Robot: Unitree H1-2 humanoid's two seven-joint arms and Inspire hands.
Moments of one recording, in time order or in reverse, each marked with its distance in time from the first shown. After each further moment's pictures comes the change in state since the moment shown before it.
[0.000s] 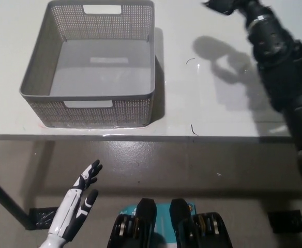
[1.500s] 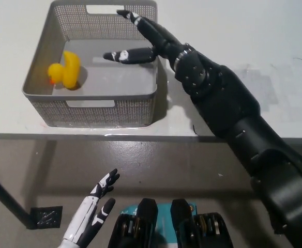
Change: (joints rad) left_arm 0.010 -0.010 -0.067 0.000 0.013 0.010 -0.021; right_arm 0.050 0.164 0.181 -0.069 -0.046 0.157 0.145
